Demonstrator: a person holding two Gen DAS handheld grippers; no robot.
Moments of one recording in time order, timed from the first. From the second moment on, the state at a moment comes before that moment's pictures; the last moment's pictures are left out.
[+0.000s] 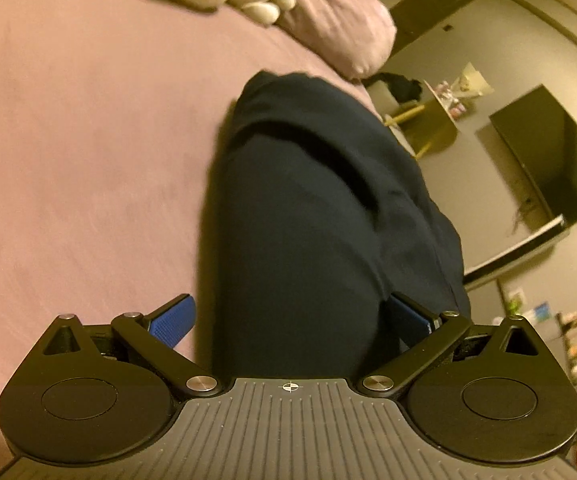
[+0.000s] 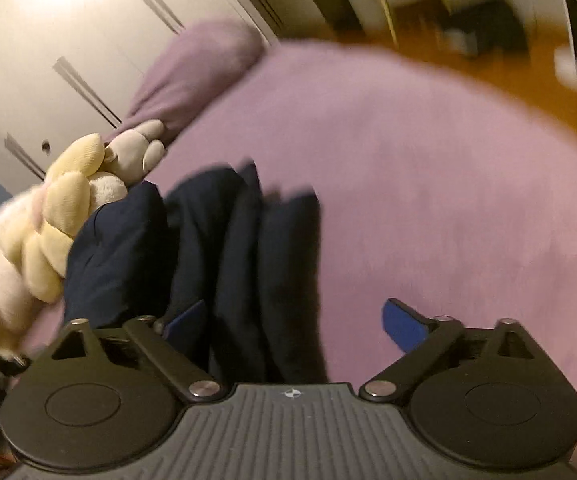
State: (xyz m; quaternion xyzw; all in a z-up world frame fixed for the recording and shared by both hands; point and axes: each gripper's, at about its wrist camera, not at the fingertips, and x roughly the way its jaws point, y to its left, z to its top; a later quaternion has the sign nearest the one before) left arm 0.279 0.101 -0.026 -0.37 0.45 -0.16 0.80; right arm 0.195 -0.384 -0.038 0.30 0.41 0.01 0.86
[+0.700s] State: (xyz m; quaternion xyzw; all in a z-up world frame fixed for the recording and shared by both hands) left arm 0.301 0.094 -0.017 -0.37 0.45 -0.18 0.80; right arm 0.240 -0.350 -0.064 0.33 0.45 0.12 0.82
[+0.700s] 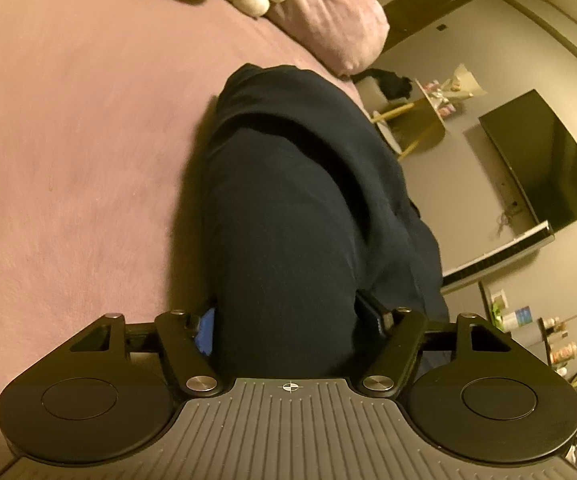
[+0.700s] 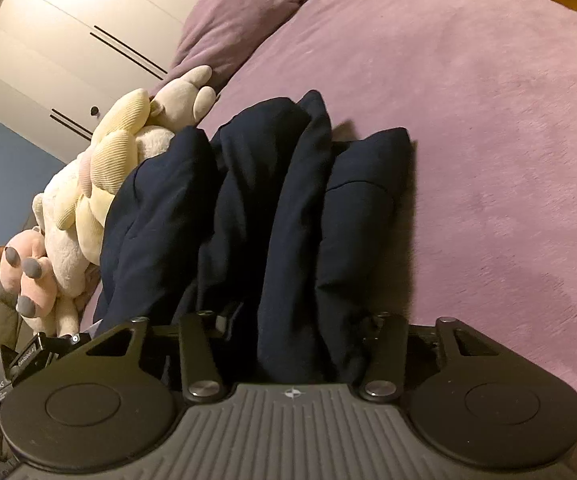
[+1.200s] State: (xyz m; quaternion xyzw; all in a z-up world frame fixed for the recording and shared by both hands) left arm 0.279 0.210 -0.005 -0.36 0.43 -0.05 0.83; right arm 0.281 -0.220 -0.072 0.32 0.48 0.20 0.79
